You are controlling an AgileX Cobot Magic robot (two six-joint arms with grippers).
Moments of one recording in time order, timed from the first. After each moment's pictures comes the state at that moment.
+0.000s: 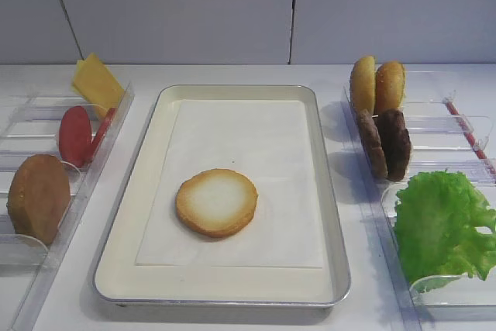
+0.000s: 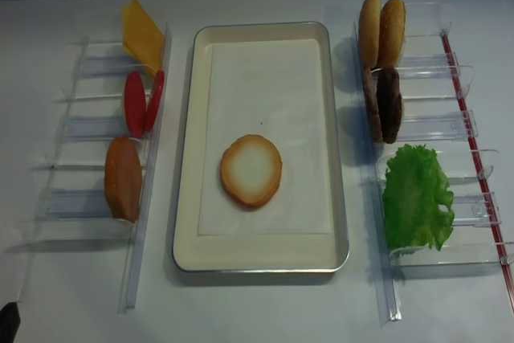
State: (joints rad) left arm -0.02 -0.02 -0.49 0.04 1.18 -0.04; right arm -0.02 -0.02 -0.48 -0.01 1.13 0.00
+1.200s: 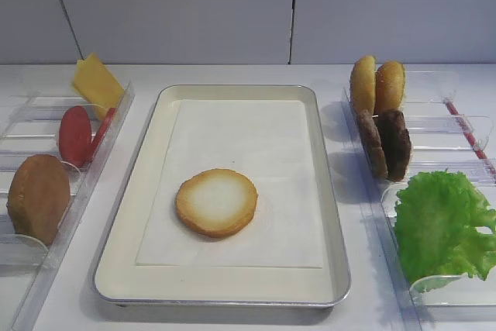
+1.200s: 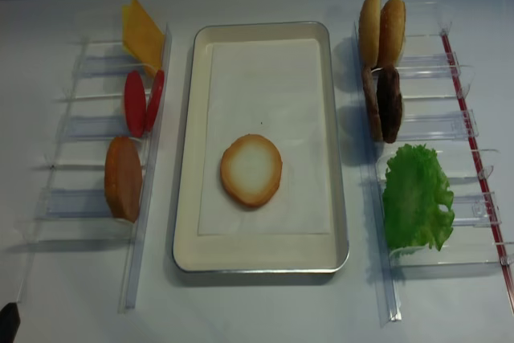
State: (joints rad) left arm -0.02 -0.02 -0.49 0.04 1.18 -0.04; right arm -0.02 0.27 -0.61 0.15 1.21 0.00
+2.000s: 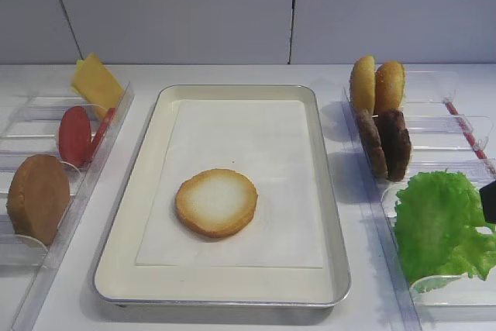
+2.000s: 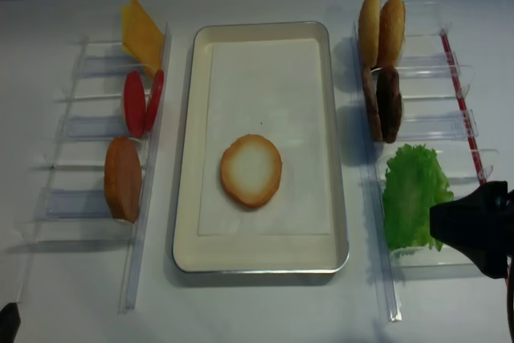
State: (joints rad) left arm -0.02 -0.02 -0.49 0.04 1.18 -0.04; right arm -0.02 0.68 -0.71 0.54 1.22 -0.18
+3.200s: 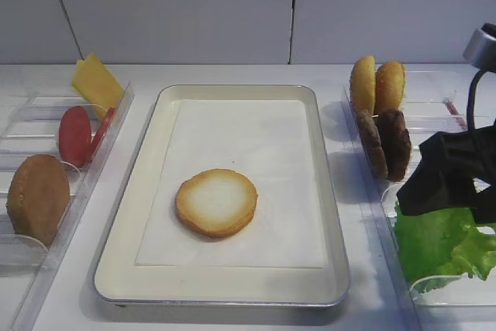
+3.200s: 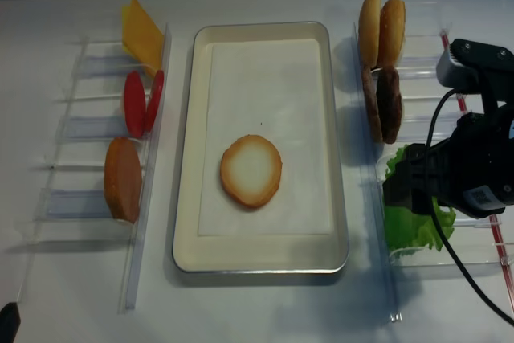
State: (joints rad) left arm -0.02 -0.02 -0.49 0.04 1.18 -0.04; right arm 0.22 1.08 -0.71 0.40 0.93 -0.07
